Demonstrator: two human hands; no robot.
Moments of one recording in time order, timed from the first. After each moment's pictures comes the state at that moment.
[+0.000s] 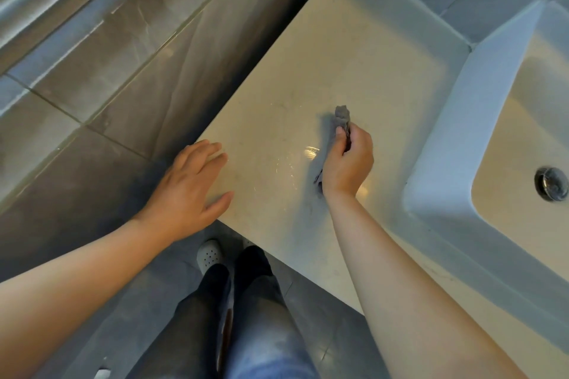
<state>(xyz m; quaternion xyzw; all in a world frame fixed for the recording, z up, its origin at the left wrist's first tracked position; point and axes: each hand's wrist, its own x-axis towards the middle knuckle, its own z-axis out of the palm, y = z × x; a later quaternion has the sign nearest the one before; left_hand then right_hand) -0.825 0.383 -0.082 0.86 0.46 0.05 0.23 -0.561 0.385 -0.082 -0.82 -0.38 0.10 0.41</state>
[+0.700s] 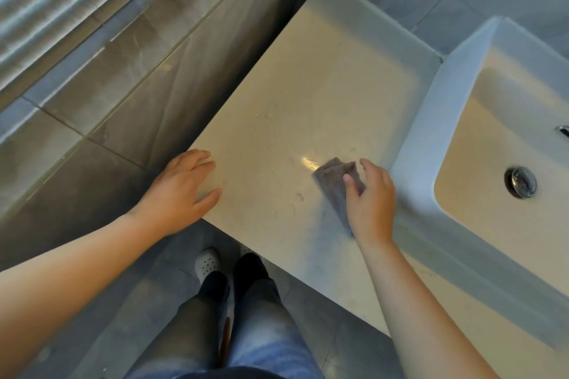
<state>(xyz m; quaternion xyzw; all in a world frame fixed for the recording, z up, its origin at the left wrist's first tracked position) -0.815 0.387 -0.051 0.81 0.51 0.03 0.29 -0.507 0.306 -0.031 -0.85 -0.46 0.15 0.21</state>
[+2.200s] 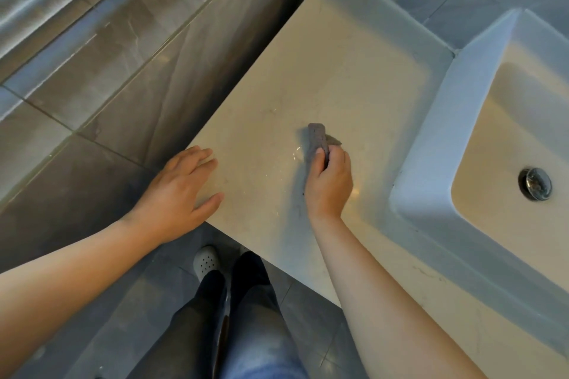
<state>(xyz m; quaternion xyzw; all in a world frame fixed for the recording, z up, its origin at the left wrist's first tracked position) -0.820 0.384 -0.061 0.84 0.48 0.04 0.26 -0.571 0.359 -0.081 -0.85 -0.41 0.09 0.32</state>
